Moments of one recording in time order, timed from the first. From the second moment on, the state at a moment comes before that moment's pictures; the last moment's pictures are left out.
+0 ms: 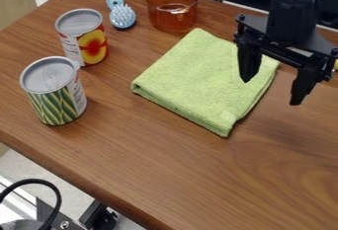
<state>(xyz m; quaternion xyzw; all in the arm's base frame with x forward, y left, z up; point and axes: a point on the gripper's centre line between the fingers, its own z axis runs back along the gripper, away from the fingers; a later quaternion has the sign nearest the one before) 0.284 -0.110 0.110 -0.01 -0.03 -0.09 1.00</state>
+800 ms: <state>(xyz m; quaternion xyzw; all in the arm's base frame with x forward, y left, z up) 0.280 -0.016 0.113 -0.02 0.00 -0.27 0.96</state>
